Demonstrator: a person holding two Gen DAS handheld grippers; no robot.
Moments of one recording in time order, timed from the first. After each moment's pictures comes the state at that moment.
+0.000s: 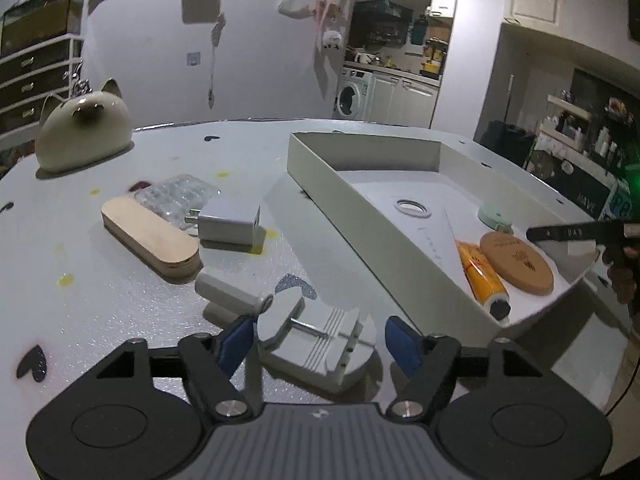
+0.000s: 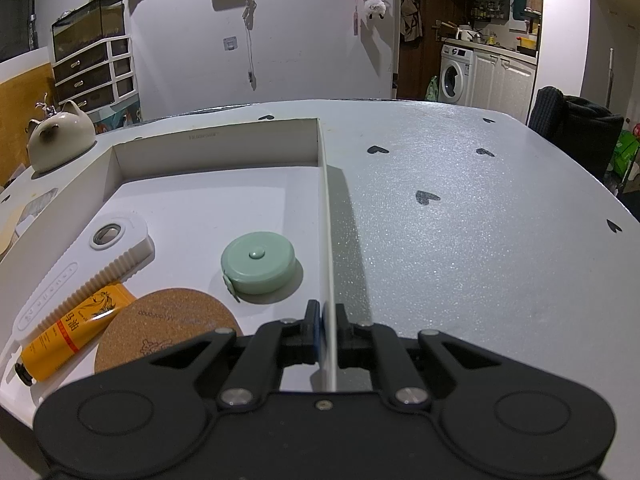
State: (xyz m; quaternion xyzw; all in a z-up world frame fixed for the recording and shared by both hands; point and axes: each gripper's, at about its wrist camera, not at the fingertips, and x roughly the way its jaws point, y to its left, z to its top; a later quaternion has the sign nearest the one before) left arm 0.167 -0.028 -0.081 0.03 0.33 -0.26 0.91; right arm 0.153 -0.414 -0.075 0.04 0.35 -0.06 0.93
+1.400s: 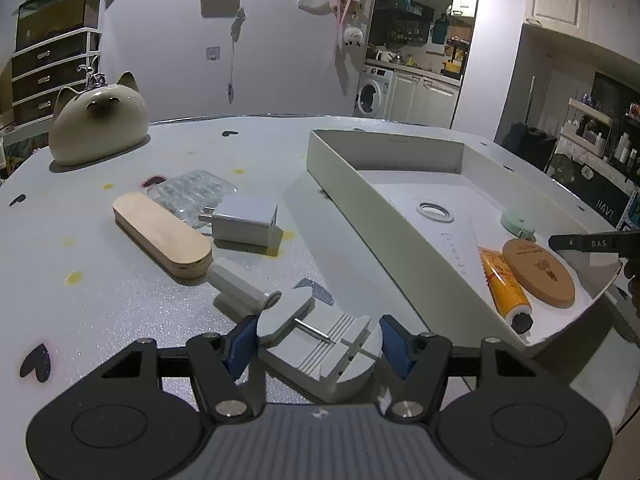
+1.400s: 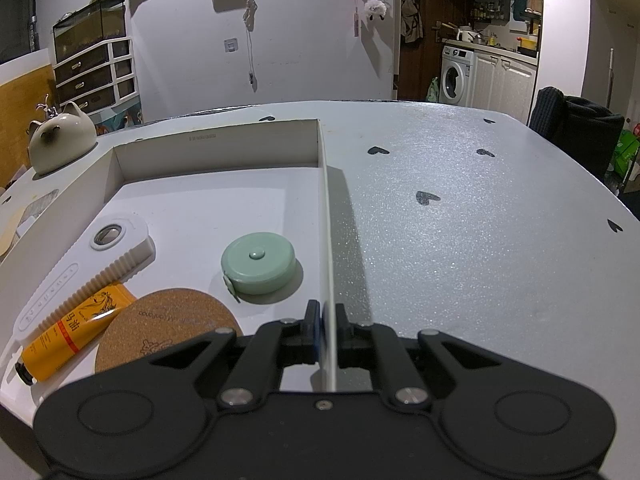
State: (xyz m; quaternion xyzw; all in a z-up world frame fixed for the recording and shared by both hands) left arm 0.174 -0.031 -0.082 0.02 0.33 -0.23 0.91; right arm 0.152 -0.414 -0.075 0.04 0.35 -0.06 0.93
